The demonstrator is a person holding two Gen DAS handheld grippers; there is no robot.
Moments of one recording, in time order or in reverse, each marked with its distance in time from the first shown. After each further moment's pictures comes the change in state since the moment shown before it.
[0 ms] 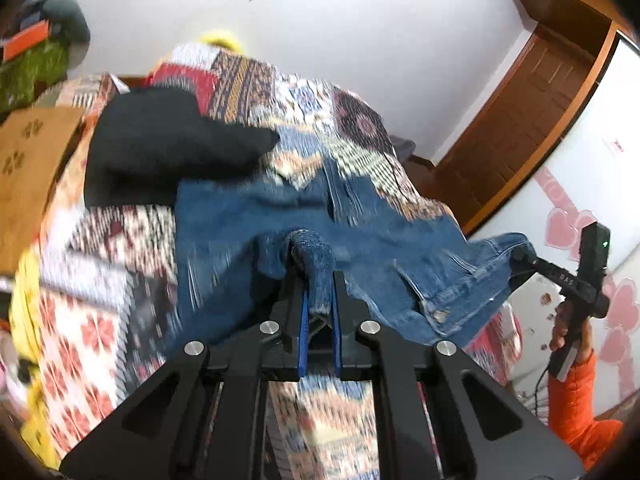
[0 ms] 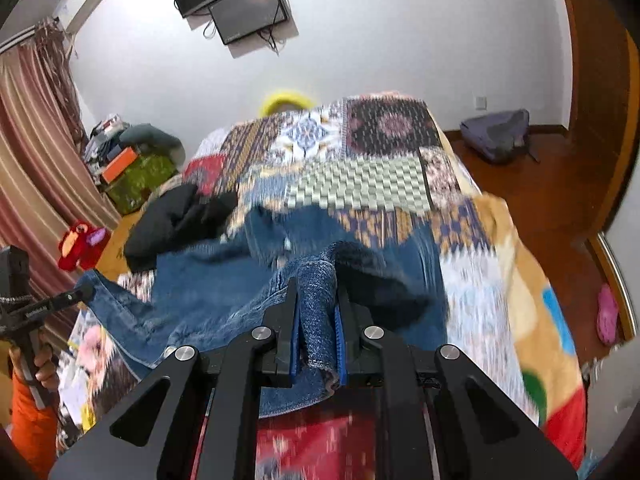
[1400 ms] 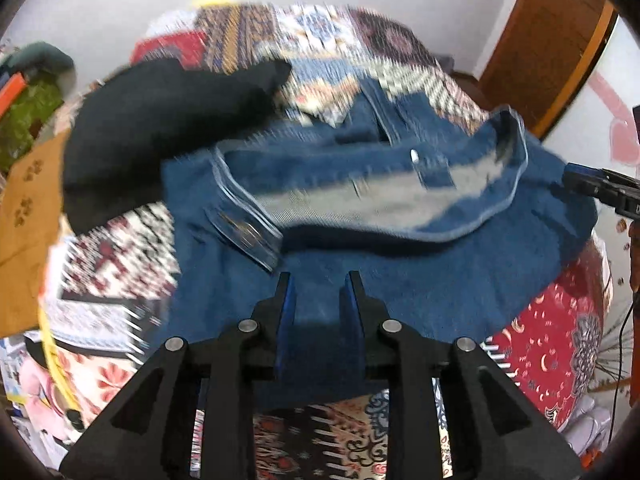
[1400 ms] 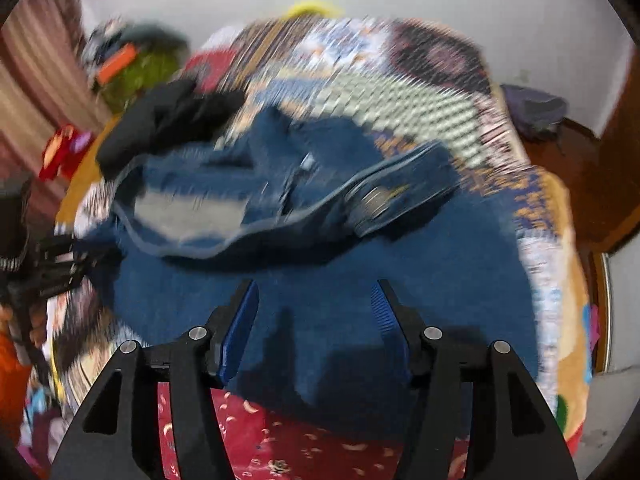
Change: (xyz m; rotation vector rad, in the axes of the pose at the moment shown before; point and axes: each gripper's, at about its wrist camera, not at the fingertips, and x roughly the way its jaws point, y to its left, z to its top) left arm 0.119 0.001 -0.011 0.198 0.286 0.208; right arm 0.103 0.040 -0.025 -0.204 0.373 -0.016
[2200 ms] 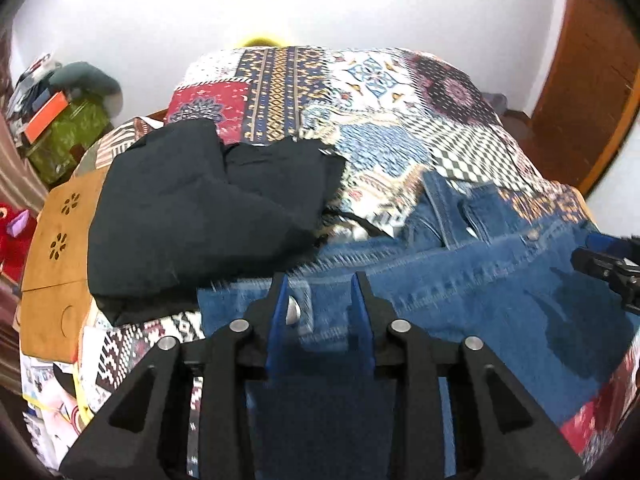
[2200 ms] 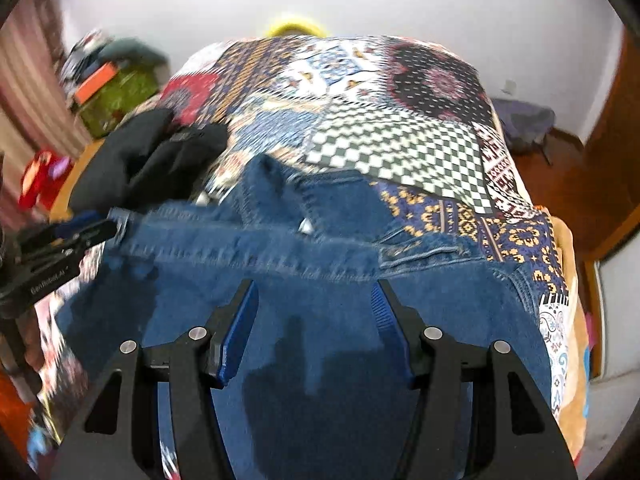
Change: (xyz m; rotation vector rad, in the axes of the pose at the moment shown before) left arm 0.004 0.011 0.085 -0.057 -0.153 0.196; right arm 0.021 0.020 0.056 0.037 -0.082 -0.087
